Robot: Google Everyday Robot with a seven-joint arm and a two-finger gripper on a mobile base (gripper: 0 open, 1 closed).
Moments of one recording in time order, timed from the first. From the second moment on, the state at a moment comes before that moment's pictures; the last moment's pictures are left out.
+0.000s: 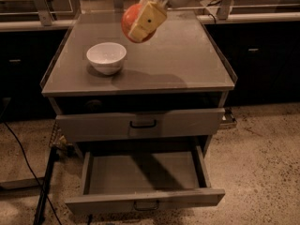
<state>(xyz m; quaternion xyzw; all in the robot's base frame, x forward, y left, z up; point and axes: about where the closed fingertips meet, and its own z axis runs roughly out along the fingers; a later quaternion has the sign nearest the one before) 0.586 -0.002 1.041 -0.60 0.71 0.11 0.35</state>
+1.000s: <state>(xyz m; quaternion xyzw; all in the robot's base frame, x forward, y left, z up) 0.552 -0.002 0.999 -0.61 0.71 0.13 0.33</state>
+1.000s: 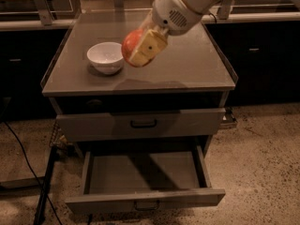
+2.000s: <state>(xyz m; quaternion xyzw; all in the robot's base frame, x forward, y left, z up) 0.487 -0.002 0.832 -0.57 0.72 0.16 0.37</state>
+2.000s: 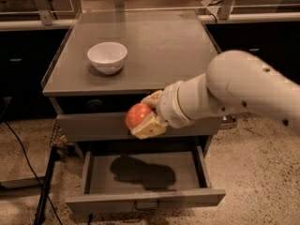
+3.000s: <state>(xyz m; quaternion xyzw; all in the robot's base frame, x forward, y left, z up) 0.498 -0.006 0.791 -0.56 0.72 0.17 0.36</state>
